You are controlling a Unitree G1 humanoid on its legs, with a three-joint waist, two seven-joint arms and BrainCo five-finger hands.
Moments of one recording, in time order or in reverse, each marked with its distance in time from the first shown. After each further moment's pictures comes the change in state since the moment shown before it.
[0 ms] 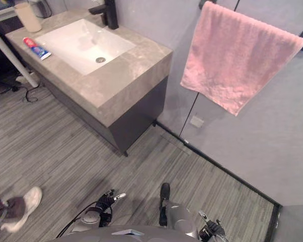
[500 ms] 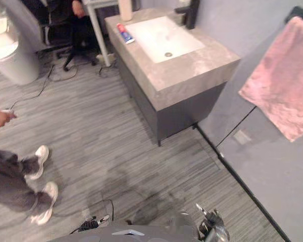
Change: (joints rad) left arm 0.120 0.006 0.164 0.035 0.003 0.037 0.003; right arm -0.078 -0.031 0.043 -0.021 -0.043 0.024 0.042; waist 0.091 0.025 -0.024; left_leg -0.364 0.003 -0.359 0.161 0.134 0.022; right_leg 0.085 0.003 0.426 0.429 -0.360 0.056
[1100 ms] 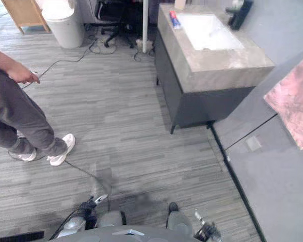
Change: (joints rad) left arm -0.119 0.022 0.013 0.007 -0.036 -0.009 0.040; right arm 0.103 0.083 -0.157 0.045 0.045 0.001 -0.019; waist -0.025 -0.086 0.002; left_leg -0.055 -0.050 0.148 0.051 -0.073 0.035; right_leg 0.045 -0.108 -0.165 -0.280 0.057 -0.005
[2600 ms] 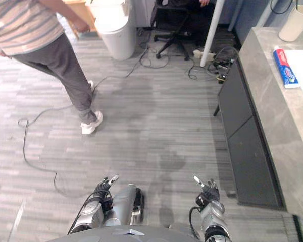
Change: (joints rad) left arm -0.033 -0.177 0.137 -0.114 -0.039 -0.030 -0.011; right arm -0.160 -0.051 0.095 -0.242 -0.052 -0.025 0.021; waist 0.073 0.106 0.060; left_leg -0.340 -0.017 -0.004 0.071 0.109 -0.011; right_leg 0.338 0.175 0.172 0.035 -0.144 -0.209
